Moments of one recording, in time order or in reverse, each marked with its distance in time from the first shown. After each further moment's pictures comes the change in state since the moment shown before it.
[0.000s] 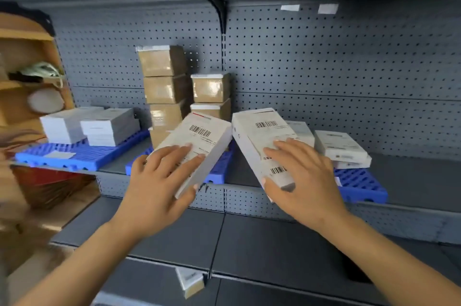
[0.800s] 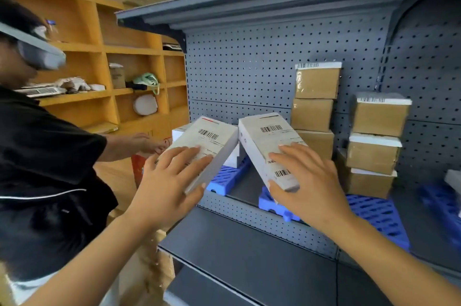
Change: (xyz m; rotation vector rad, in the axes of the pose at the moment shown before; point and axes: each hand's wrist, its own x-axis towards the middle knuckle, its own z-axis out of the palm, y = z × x) left_hand -0.073 -0.301 -0.061 0.203 -0.055 -0.204; right_hand 0.161 -0.209 0.218 0.219 -0.011 -0.211
